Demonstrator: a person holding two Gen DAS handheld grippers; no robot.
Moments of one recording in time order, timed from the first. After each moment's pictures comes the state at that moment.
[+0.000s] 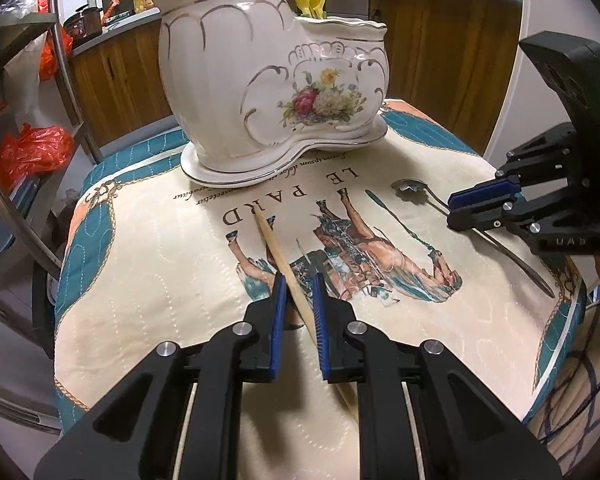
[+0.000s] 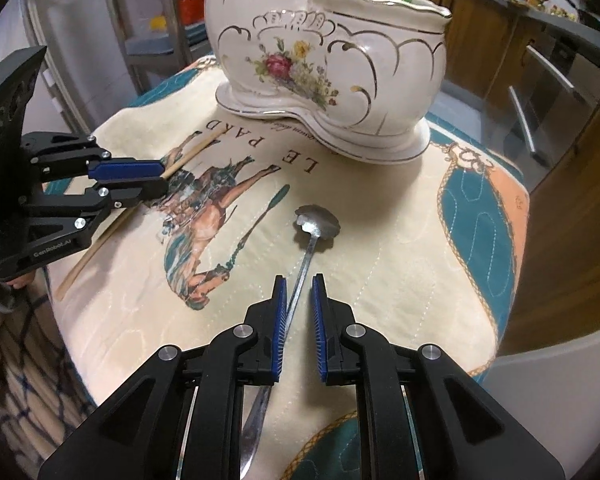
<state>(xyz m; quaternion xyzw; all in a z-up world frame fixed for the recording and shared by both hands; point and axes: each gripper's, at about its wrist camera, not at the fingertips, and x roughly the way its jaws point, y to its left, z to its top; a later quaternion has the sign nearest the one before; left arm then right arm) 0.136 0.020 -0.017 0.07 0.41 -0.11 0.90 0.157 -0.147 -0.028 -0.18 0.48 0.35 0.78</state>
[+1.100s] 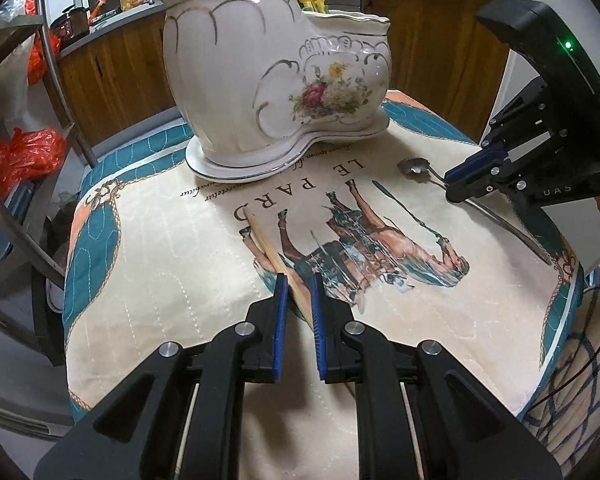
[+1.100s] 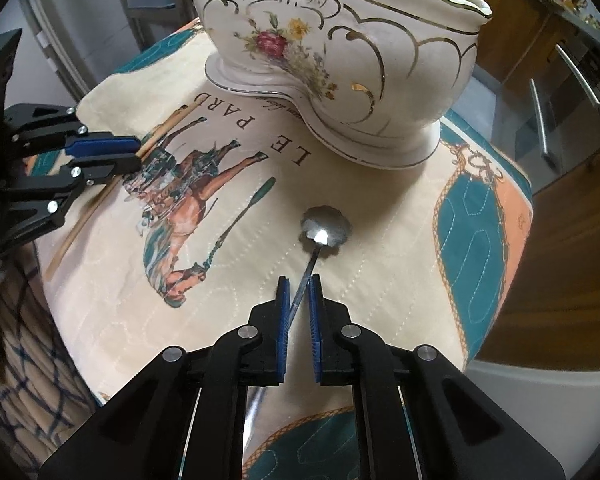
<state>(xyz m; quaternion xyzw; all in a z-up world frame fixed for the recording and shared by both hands) 0.142 0.035 -0.017 0.08 0.43 -0.13 0.89 0.183 -0.126 -0.024 -0.25 0.53 0.34 0.73</state>
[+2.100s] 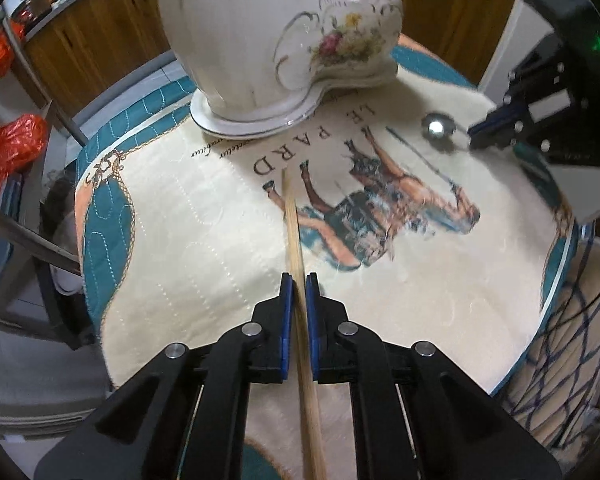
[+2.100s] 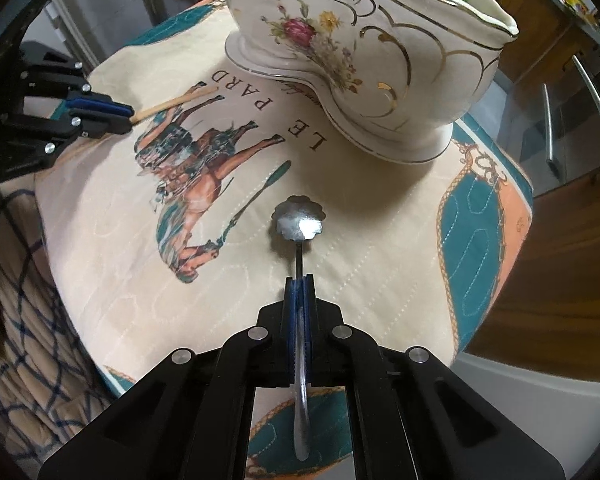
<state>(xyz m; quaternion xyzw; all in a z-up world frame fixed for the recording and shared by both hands) 0.160 0.050 -0.012 0.14 0.54 -0.15 0.82 0.170 -0.115 -0.012 -0.30 0.54 0.34 0.71</state>
